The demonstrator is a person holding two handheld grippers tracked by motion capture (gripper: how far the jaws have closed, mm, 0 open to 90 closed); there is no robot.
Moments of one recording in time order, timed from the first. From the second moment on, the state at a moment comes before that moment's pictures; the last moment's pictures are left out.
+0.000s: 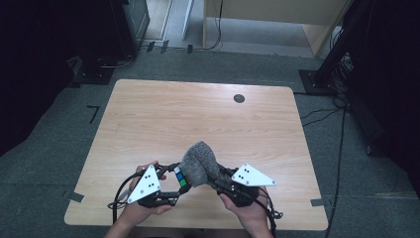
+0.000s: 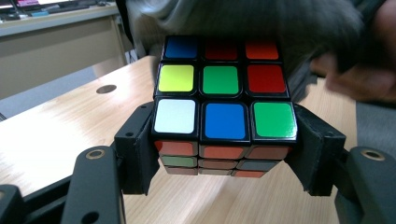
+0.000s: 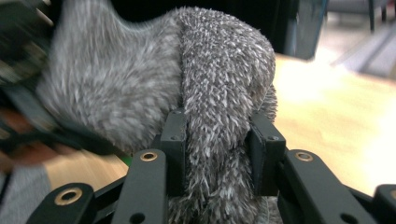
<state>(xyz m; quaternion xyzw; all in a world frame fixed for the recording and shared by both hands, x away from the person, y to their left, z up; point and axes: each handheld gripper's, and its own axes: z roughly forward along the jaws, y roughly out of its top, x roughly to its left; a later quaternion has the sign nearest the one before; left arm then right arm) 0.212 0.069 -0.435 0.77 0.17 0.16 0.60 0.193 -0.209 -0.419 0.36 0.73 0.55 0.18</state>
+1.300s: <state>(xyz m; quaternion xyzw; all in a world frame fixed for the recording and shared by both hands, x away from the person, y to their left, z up) 0.220 0.076 -0.432 0.71 0.21 0.08 0.67 0.194 -0.196 -0.449 0.38 0.70 0.60 0.08</state>
